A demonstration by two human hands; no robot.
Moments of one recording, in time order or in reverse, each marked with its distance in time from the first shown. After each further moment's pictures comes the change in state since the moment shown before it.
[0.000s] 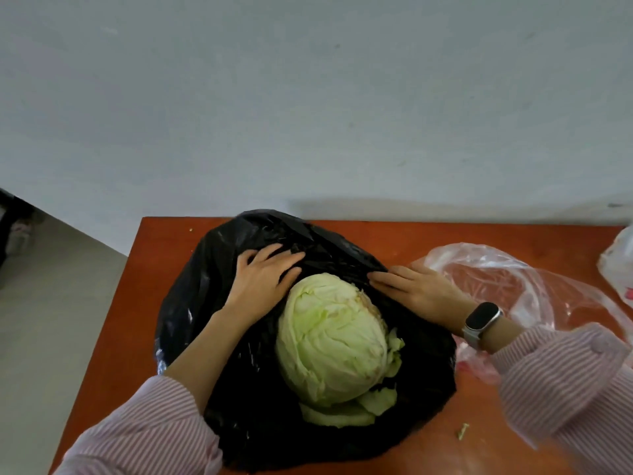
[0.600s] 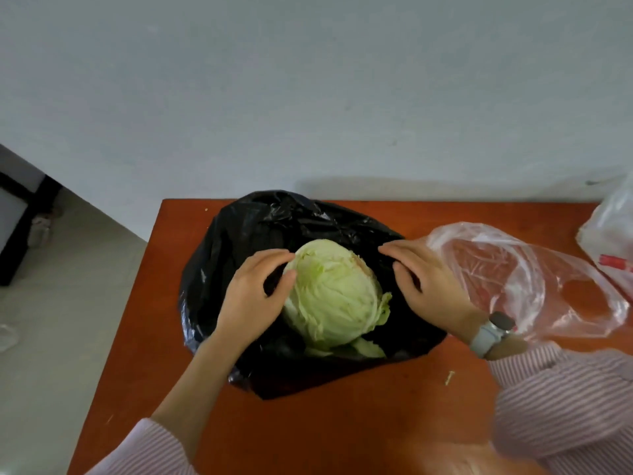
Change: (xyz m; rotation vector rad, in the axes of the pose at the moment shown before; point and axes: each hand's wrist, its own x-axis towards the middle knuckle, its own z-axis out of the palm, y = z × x) left_hand -0.094 0.058 -0.064 -0.430 0.220 -0.086; right_hand -0.006 -0.078 -0.076 0.578 0.293 0.655
